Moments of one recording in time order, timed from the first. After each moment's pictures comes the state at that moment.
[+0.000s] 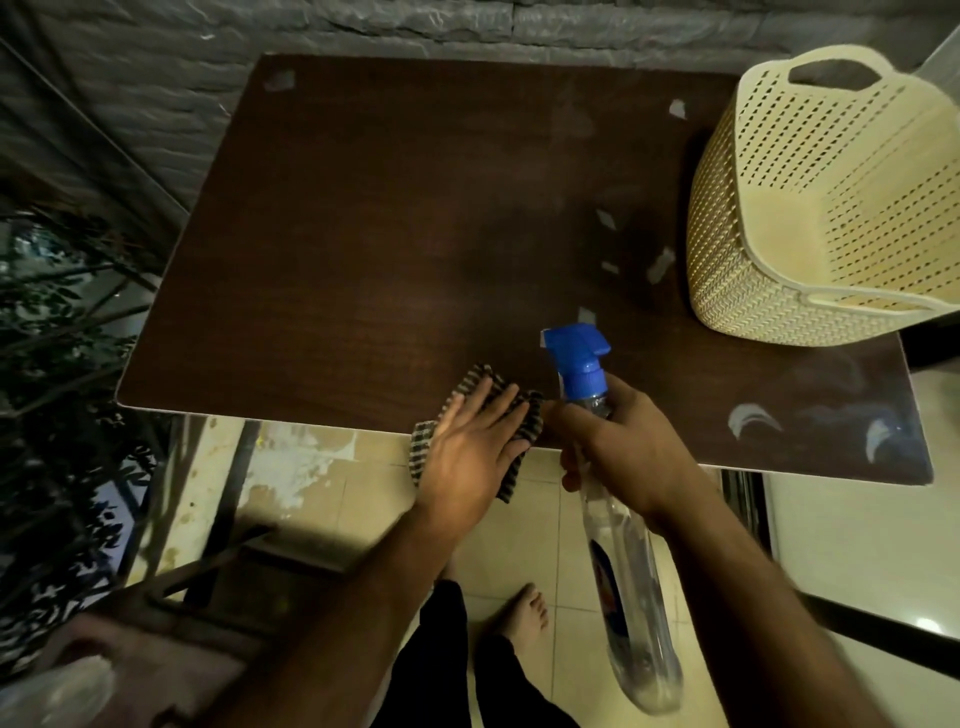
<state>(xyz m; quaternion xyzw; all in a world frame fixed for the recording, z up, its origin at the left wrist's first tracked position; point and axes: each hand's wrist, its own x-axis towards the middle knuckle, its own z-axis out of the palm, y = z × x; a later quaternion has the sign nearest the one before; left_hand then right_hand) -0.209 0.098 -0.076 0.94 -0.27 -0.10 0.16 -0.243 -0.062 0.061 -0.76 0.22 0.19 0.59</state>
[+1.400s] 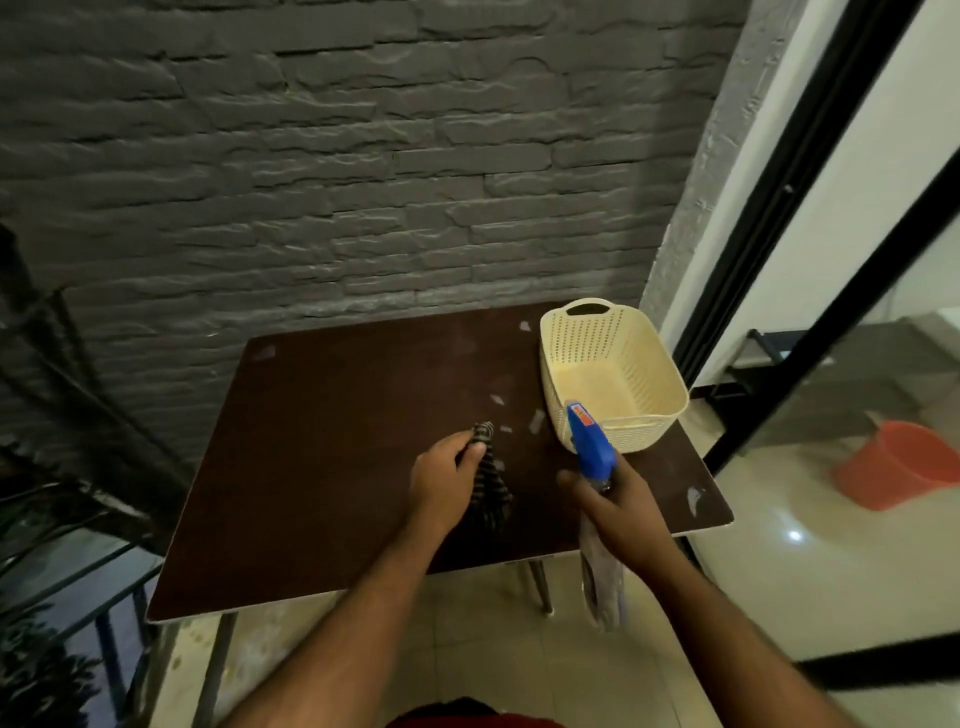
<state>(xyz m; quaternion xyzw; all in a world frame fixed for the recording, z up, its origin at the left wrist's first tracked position) -0.165 0.050 0.116 0.89 -0.18 -0.07 0.41 -0.315 -0.109 0.168 -0.79 0.21 -0.11 0.57</state>
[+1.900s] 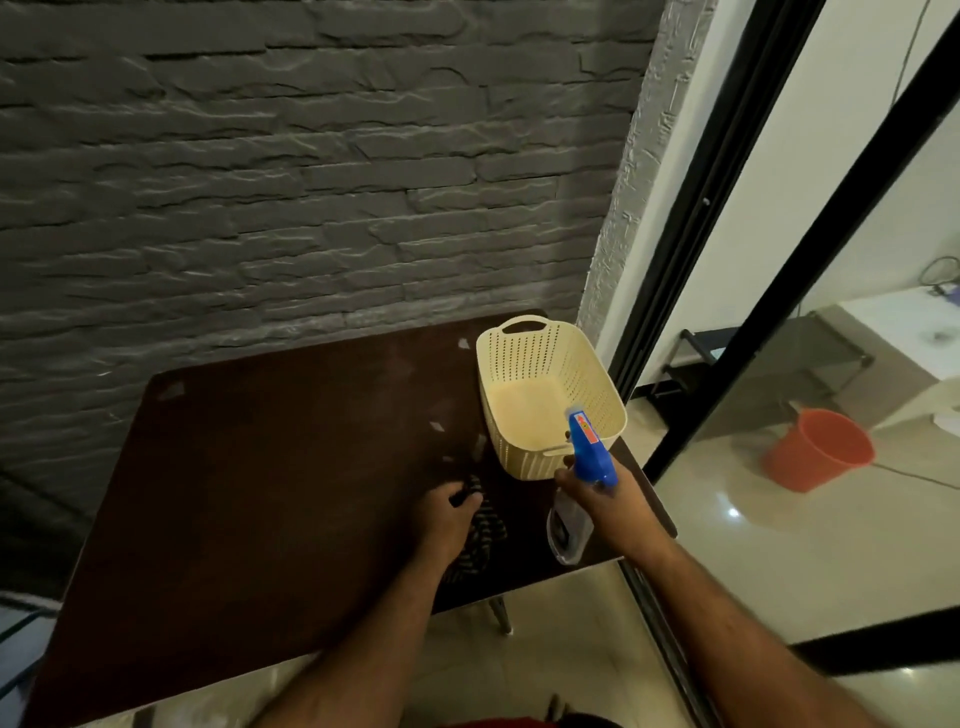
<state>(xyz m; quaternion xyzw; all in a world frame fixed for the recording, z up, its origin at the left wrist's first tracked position) -0.149 -0.041 0.037 0.85 -0.08 -0.26 0.46 -0.295 -0.203 0.144 -0.78 0.26 -0.10 0.56</state>
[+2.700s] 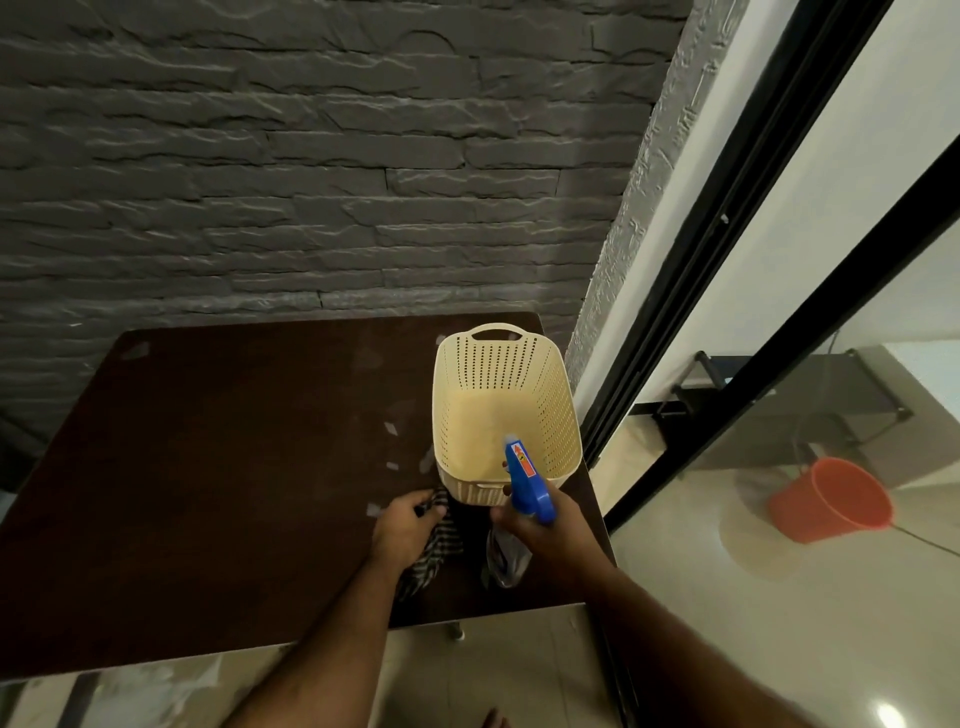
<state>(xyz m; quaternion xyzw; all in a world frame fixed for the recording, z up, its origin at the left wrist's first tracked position) -0.153 -0.113 0.018 0.88 -0.05 -0.26 0.39 -0.276 -0.281 0.124 -0.76 0.21 0.04 0.62</state>
